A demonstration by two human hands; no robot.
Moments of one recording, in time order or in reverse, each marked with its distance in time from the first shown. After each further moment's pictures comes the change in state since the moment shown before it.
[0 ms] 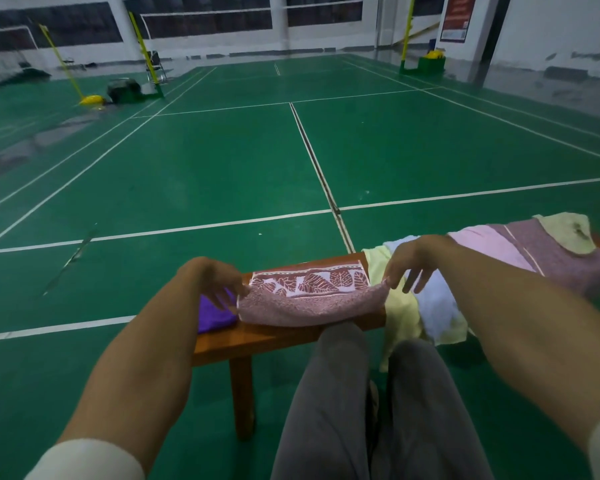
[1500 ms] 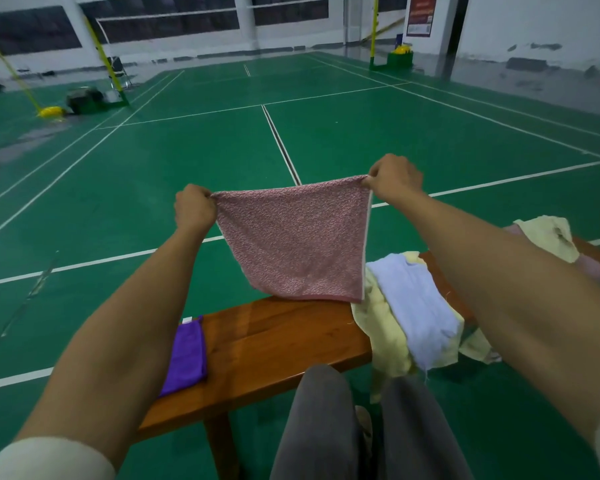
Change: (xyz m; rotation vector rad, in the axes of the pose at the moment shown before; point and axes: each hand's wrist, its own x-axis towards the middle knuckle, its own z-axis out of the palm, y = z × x) left_hand 0.028 0.172 -0.113 -0.058 1.148 0.378; right_hand 0.025 -0.067 -0.158 0.002 1.098 -0.156
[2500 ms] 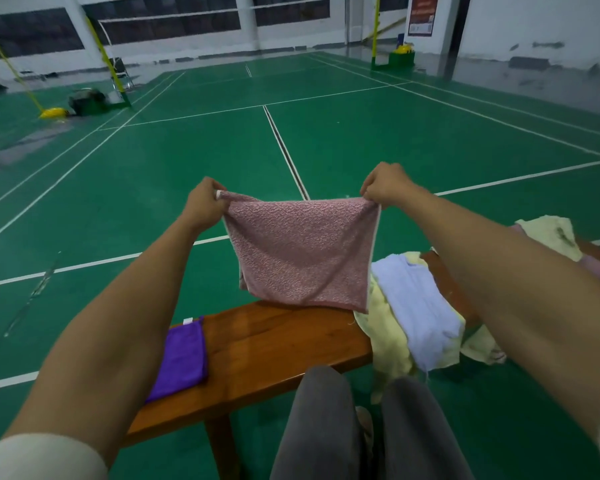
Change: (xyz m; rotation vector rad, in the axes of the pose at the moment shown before) left_hand 0.005 0.006 0.001 -0.088 -0.192 0.163; right_hand -0.002 -0.002 0.000 0.136 -0.246 -0.026
